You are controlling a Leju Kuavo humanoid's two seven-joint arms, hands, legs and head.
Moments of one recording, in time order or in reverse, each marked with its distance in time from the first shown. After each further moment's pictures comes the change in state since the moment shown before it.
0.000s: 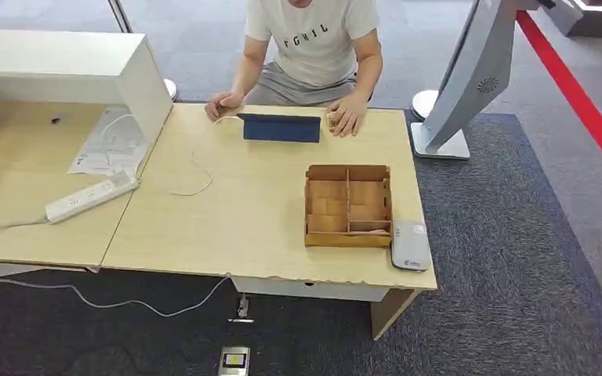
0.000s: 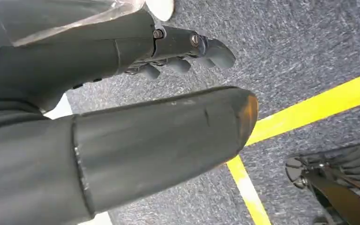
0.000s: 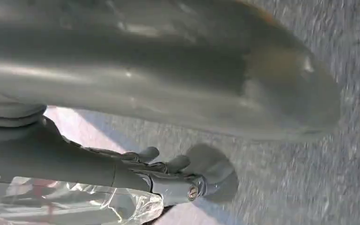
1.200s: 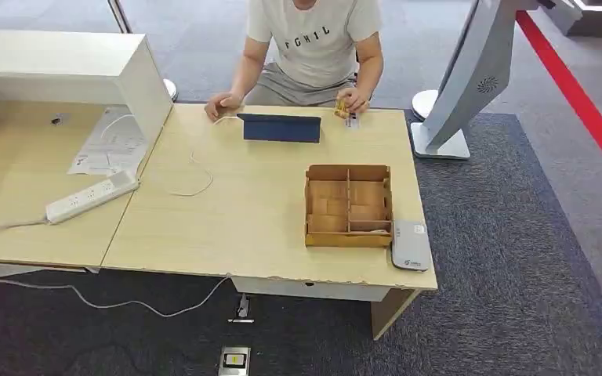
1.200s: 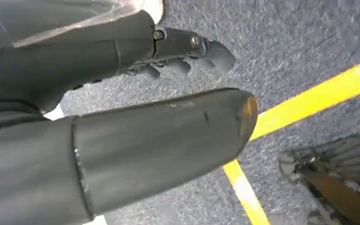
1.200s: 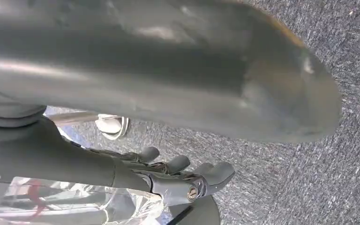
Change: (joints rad) left arm -0.003 -0.009 0.000 0.000 -0.026 0.013 -0.034; right arm 0.020 0.098 -0.055 0.020 0.040 0.000 -0.044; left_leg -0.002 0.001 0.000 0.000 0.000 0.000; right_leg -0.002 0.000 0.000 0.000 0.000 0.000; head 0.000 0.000
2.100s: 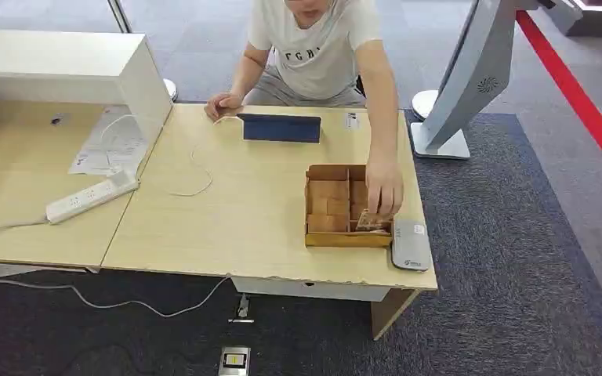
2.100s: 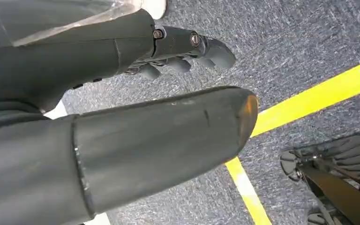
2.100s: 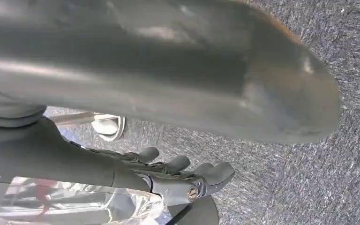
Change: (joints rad) left arm -0.001 0.004 0.000 0.002 0.016 -0.033 0.018; right arm 0.001 0.010 -0.036 0.003 0.025 -0.015 -0.025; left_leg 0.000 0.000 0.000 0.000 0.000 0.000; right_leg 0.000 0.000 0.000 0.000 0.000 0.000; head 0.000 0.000
